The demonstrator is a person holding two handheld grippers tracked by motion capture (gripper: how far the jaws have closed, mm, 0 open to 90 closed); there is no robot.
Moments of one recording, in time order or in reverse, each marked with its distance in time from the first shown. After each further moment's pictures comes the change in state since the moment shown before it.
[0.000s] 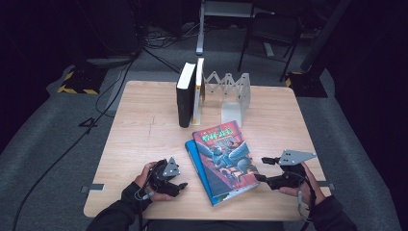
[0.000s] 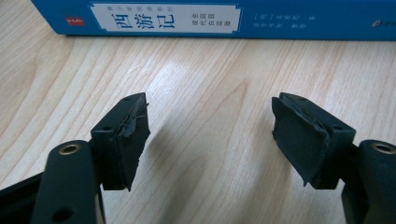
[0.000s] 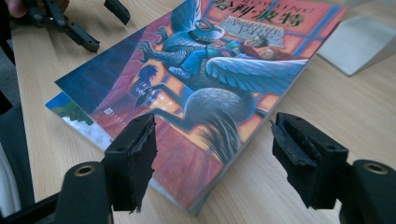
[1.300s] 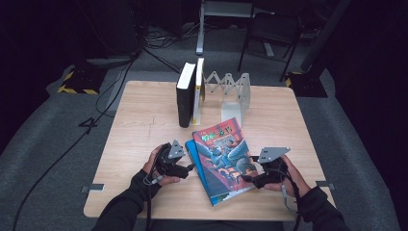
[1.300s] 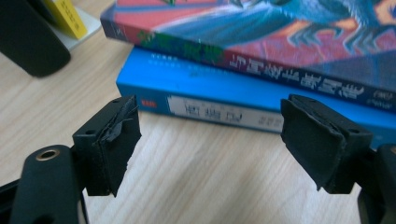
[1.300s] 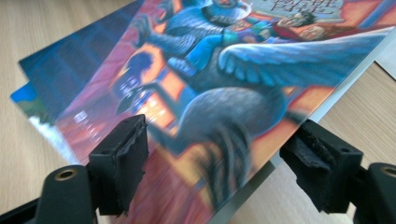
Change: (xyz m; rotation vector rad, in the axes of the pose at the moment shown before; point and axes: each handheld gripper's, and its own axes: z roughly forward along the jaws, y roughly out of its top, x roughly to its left) left arm 0.027 0.042 0.010 -0.131 0.097 -0.083; right arm 0.002 0.020 0.045 0.133 0.041 -0.099
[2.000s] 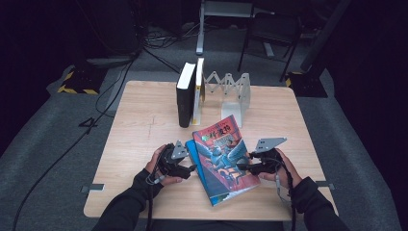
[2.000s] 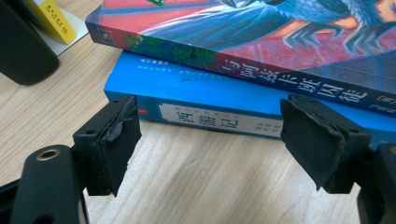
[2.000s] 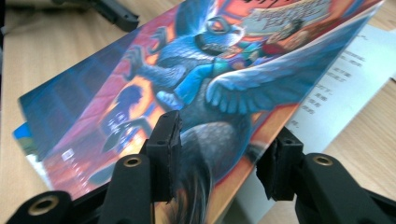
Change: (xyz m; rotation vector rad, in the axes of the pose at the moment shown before) left arm -0.004 -0.002 0.004 0.014 -0.016 0.021; right arm -0.015 0.010 0.013 -0.055 0.074 0.054
